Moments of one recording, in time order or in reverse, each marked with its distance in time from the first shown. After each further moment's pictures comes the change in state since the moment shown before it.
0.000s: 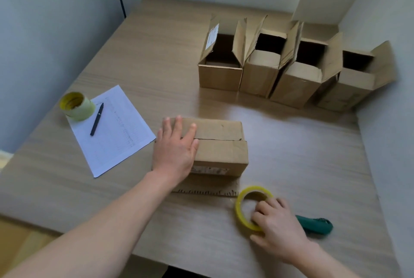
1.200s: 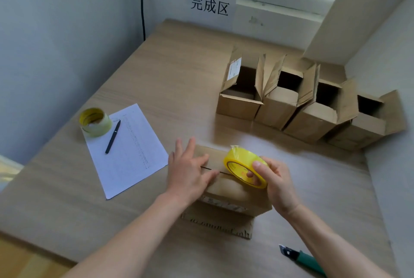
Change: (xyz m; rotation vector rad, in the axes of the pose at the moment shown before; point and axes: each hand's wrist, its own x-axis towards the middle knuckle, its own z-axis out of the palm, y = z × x) left_hand 0.013 -0.023 -0.028 -0.388 0.011 -0.079; right_hand 0.134 -0.032 -0.140 1.331 0.545 0.135
